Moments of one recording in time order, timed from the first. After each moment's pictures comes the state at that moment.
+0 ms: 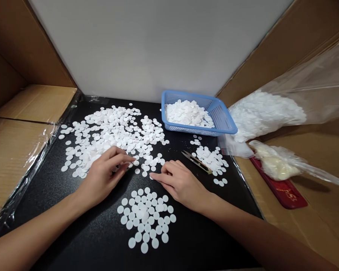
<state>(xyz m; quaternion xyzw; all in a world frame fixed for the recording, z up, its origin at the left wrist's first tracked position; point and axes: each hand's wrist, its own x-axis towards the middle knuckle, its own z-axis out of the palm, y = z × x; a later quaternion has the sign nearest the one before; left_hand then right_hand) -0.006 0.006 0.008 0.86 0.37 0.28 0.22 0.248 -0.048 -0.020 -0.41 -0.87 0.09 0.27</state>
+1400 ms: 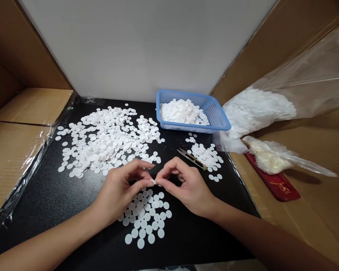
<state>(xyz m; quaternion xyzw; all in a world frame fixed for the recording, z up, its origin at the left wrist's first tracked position) 0.042 -0.027 0.019 0.71 0.37 0.31 0.51 0.243 -0.068 0.007 -0.47 -0.66 0.38 0.45</state>
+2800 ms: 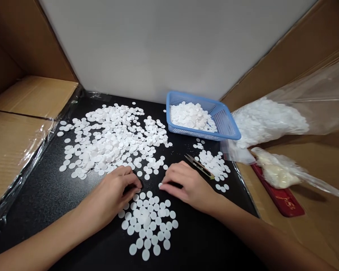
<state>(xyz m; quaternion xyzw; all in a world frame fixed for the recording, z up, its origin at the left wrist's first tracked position) 0.003 -0.013 0.005 0.83 0.41 0.14 0.35 0.255 -0.041 -0.011 -0.42 -0.85 0.18 0.26</state>
